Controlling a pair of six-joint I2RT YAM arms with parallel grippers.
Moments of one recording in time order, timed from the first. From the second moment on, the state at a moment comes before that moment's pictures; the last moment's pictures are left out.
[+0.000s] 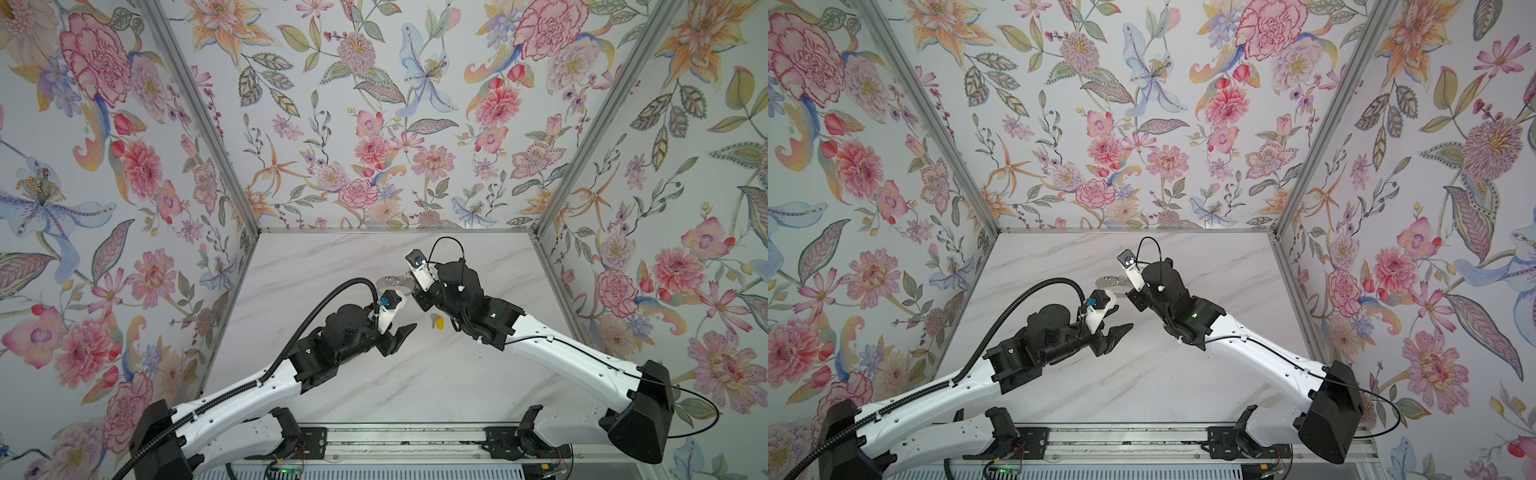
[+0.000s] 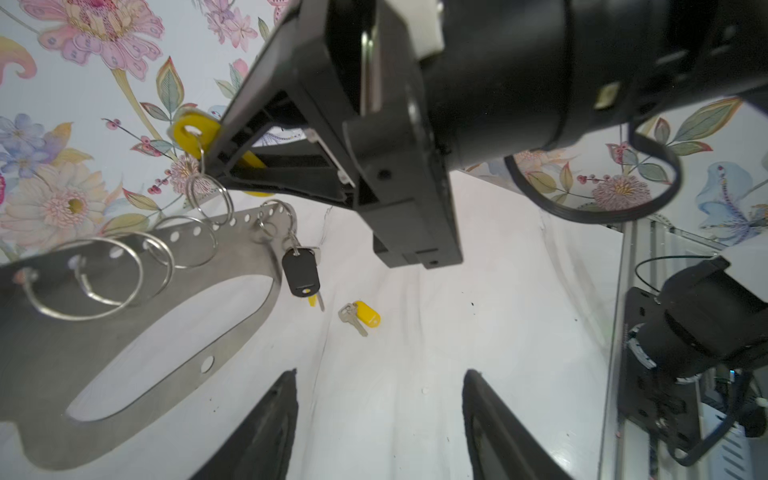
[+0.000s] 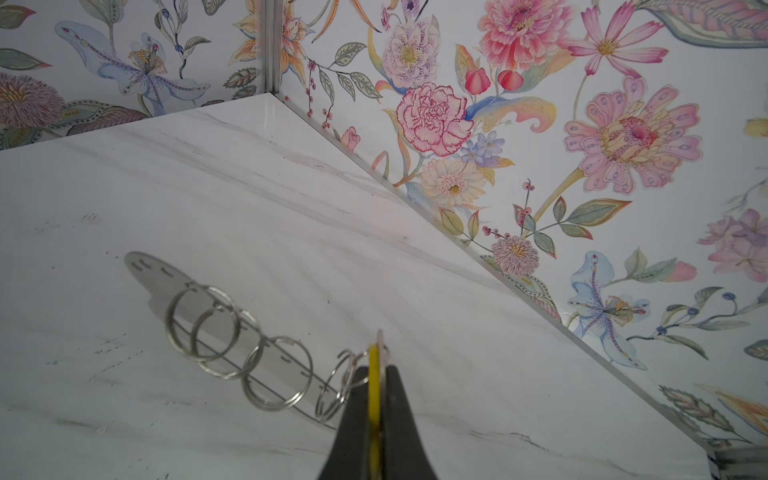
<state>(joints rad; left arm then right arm) -0.91 1.06 0.75 0.02 0.01 -0.01 0.88 1.33 1.15 -0.19 0.29 -0.21</state>
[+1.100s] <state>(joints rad) -0.76 1.24 0.82 0.26 0.05 0.13 0.89 1.33 1.24 -0.41 0.22 -0.20</state>
